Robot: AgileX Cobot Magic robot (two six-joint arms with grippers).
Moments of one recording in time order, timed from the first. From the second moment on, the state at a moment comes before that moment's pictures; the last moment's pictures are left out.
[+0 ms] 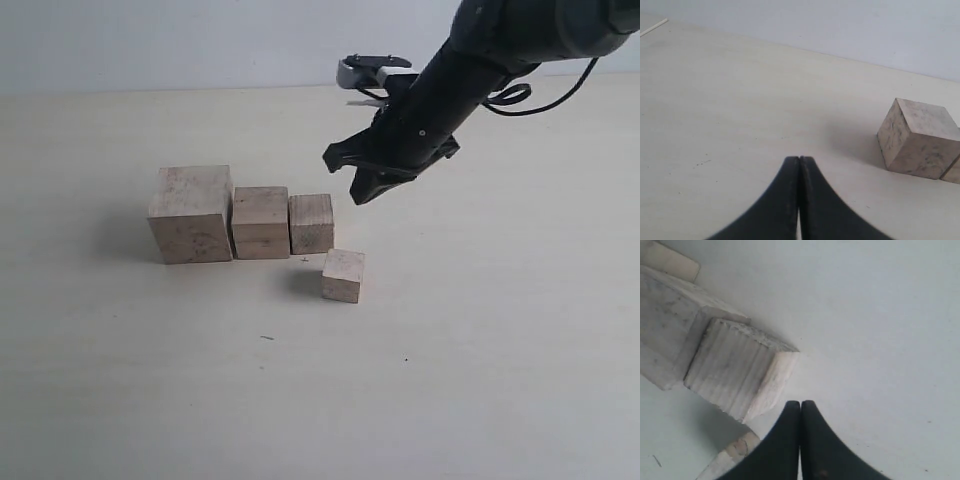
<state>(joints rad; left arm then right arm) 0.04 0.01 0.00 -0.07 0.38 -0.11 0.51 2.10 -1.46 0.52 0.80 -0.42</state>
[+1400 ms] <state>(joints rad) 0.04 0.01 0.00 -0.07 0.38 -0.11 0.60 2.18 -1.46 0.50 0.74 -0.32</state>
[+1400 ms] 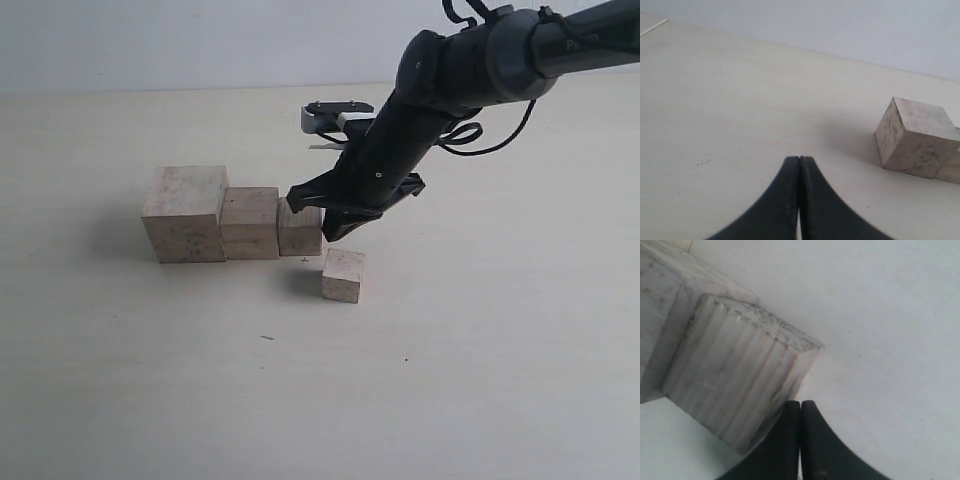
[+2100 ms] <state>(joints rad) 0.04 0.01 0.00 -0.07 0.38 -0.11 0.60 1.92 -1.39 0.36 1.11 -0.92</state>
